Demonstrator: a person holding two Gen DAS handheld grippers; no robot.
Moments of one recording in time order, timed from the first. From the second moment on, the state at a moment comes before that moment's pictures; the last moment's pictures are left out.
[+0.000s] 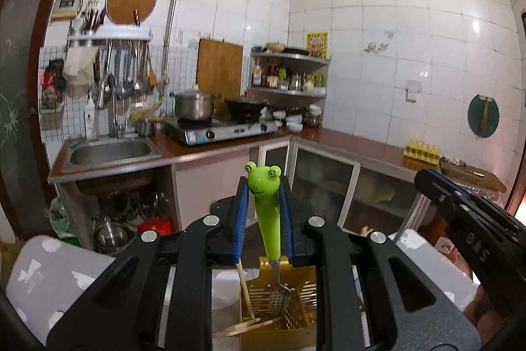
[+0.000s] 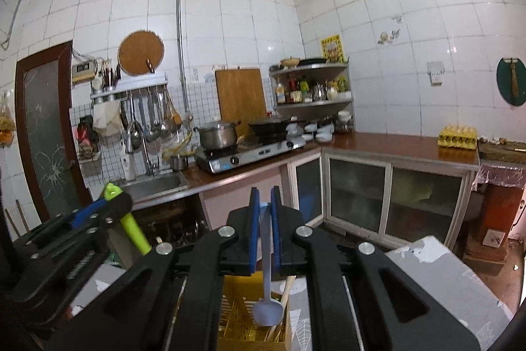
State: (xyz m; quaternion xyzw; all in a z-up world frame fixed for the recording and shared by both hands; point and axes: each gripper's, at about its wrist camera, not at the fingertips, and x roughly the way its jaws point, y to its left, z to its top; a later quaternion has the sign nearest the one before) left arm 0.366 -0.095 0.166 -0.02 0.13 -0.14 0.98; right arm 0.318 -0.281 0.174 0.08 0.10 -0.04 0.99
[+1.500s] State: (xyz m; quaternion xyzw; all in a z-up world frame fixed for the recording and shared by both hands) left arm 0.276 0.012 0.039 0.00 0.29 -0.09 0.95; right arm 0.254 -0.268 -0.024 0.11 0.37 -0.10 0.92
